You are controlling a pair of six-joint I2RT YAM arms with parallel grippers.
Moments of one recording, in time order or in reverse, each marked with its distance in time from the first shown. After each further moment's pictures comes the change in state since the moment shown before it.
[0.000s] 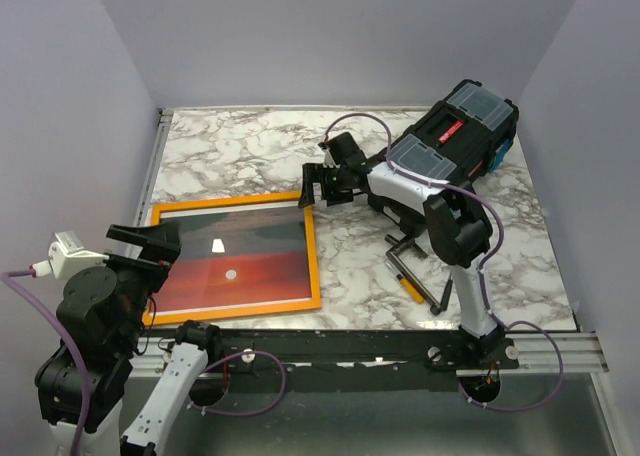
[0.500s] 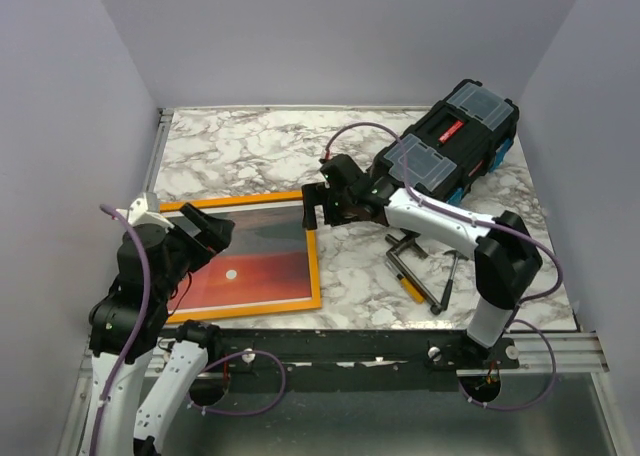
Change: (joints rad) left arm 0.000 0.053 -0.269 0.206 0.264 0.210; right arm 0.180 -0.375 -0.259 -0.109 0.352 0.019
